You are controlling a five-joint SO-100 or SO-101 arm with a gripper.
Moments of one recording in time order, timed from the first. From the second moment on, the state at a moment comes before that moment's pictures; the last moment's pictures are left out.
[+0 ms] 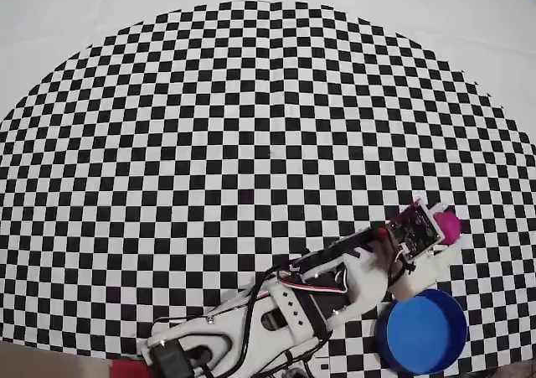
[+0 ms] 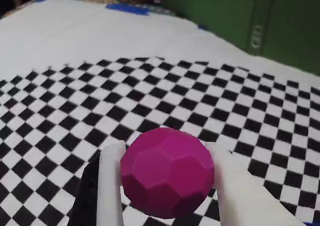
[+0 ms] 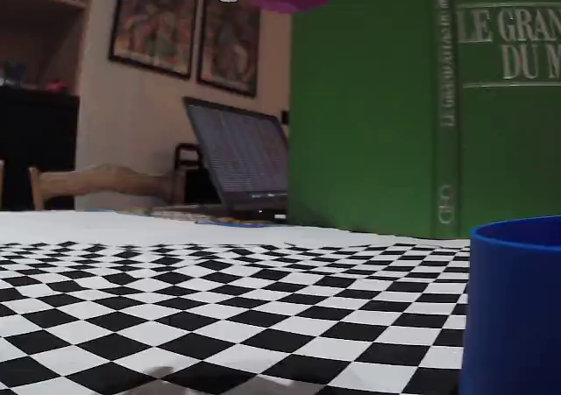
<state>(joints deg) 66.4 167.2 177.6 0.1 -94.7</state>
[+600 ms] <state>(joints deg) 87.8 180.5 177.9 14.7 -94.7</state>
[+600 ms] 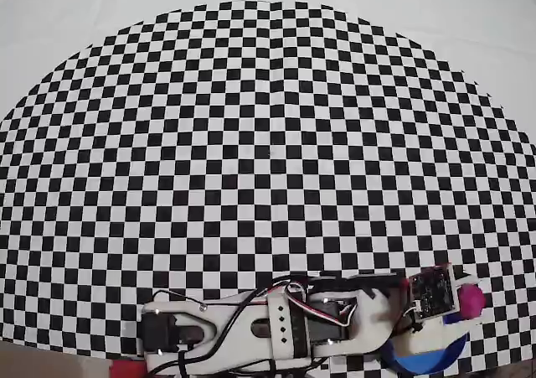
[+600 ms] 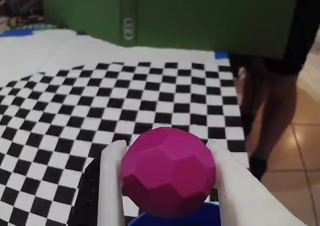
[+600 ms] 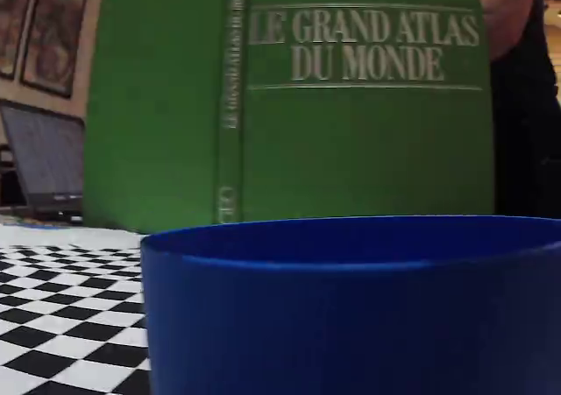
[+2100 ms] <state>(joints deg) 91.6 184.0 177.9 39.7 -94.4</state>
